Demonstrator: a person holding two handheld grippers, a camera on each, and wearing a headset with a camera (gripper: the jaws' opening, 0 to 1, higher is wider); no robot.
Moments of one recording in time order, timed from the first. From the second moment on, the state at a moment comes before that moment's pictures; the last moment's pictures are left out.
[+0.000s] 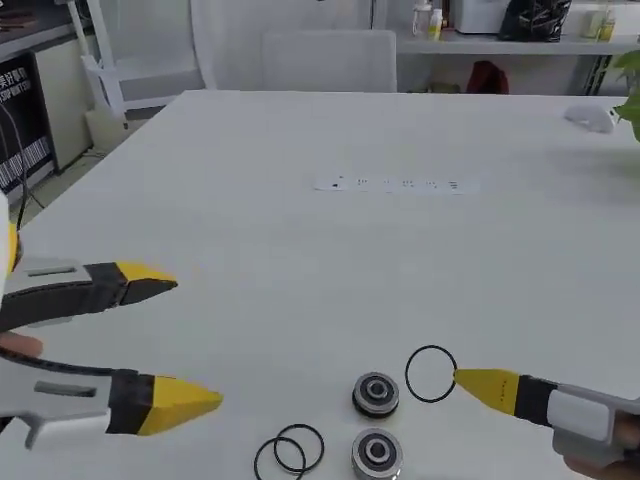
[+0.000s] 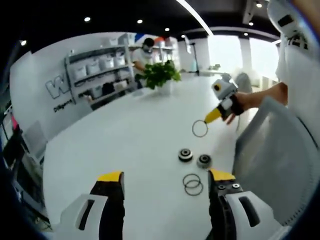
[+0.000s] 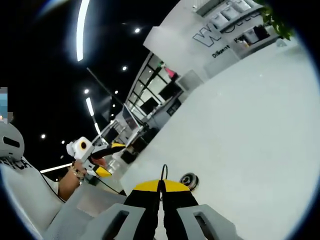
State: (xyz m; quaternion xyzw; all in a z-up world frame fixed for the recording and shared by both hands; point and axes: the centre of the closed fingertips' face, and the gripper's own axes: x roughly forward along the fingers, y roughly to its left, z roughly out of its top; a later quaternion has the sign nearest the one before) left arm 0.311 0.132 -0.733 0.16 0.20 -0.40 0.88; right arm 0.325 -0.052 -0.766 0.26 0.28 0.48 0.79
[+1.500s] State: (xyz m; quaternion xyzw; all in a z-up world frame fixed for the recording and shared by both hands) left arm 0.264 0.182 -0.762 0.12 0.23 -0.33 0.91; right arm 0.310 -0.013 -0.698 0.22 0.24 0.54 0.77
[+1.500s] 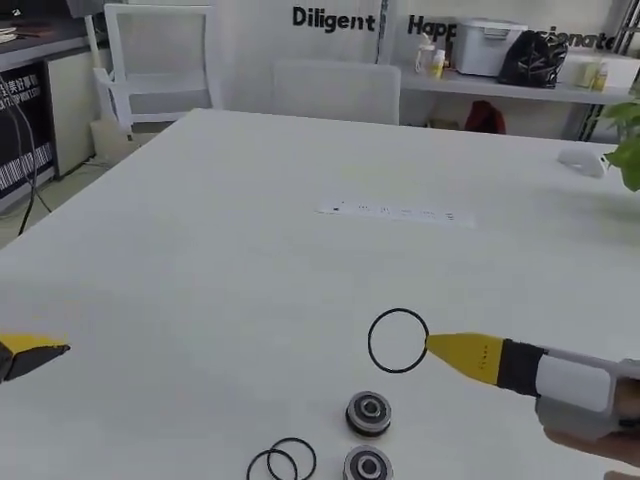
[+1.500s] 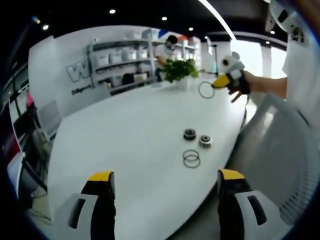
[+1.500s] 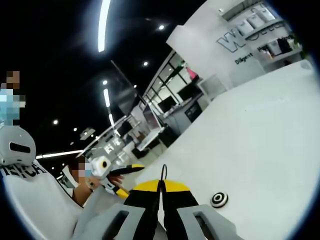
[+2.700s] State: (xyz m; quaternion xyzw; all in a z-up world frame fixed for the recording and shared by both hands) left arm 0.256 0.177 -0.778 0.10 0.26 -0.34 0.90; right arm 0.308 0.056 -0.753 0.15 0.33 0.60 0.71
